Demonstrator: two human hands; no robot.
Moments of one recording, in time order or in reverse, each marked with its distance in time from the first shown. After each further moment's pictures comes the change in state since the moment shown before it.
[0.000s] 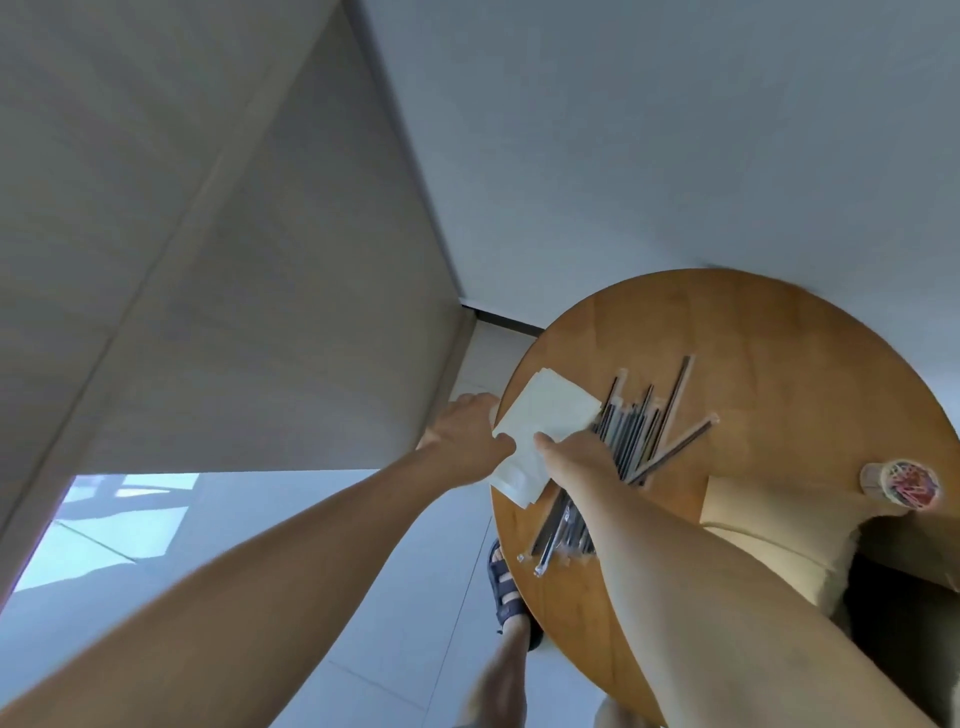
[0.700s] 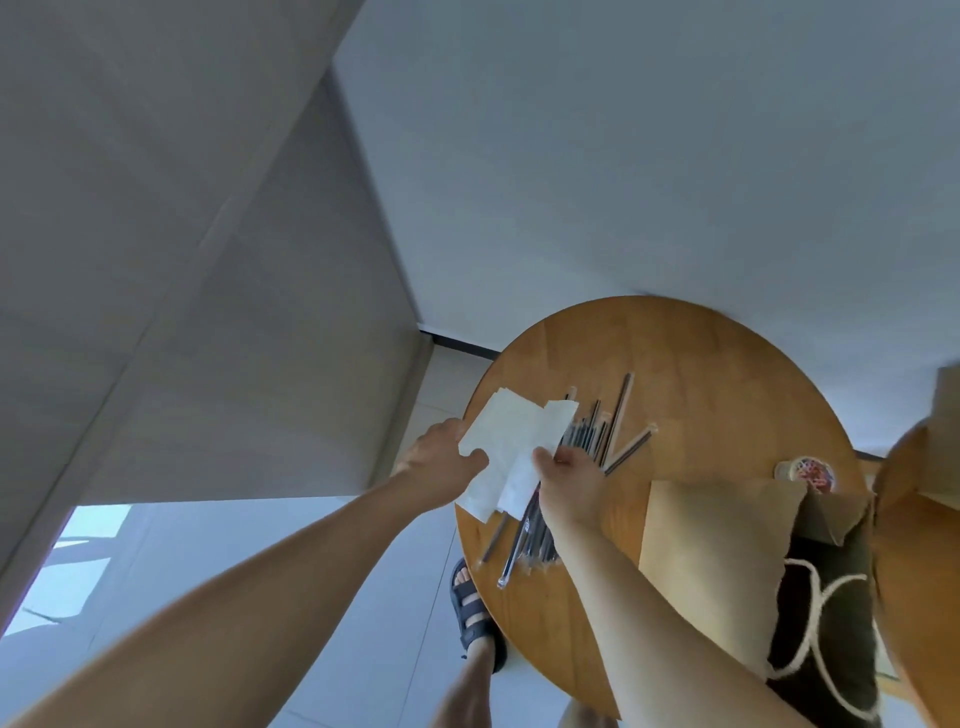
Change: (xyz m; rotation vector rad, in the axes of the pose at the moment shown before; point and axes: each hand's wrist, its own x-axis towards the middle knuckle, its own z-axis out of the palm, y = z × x) left_hand -0.018 0.014 -0.002 -0.196 -0.025 0.010; right_hand -0.059 0.027 -0.024 0.522 0.346 -0.275
